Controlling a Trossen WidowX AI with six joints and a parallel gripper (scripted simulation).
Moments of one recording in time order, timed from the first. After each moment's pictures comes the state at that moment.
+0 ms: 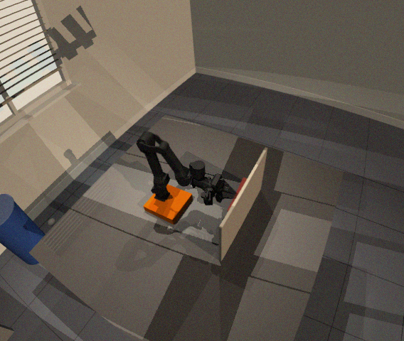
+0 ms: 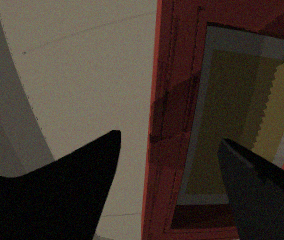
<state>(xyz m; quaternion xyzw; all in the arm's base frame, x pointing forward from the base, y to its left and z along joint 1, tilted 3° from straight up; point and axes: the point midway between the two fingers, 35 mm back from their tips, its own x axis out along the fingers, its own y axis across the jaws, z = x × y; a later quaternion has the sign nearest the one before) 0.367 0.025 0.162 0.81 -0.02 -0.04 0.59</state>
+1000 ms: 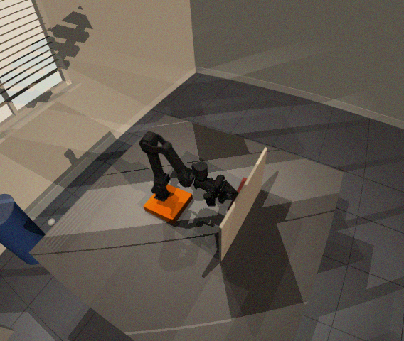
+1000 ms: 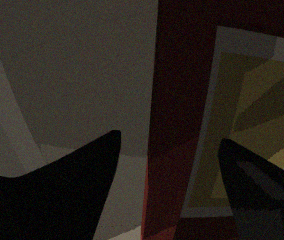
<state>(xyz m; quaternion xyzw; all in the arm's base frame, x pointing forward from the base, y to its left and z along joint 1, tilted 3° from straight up) 0.380 0.023 0.162 0.81 -0.02 -0.04 0.59</state>
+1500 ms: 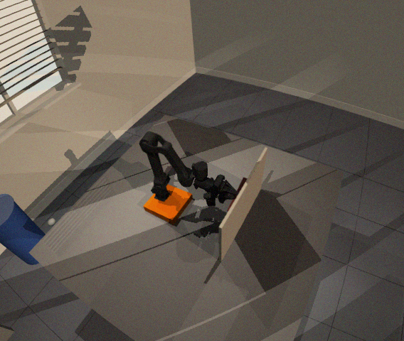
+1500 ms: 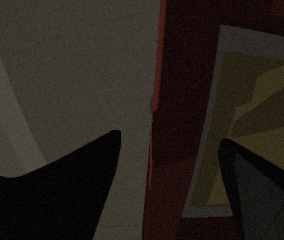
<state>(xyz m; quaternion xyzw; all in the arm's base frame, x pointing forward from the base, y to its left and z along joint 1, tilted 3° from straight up) 0.380 0.024 0.163 0.81 -0.02 -0.03 0.59</state>
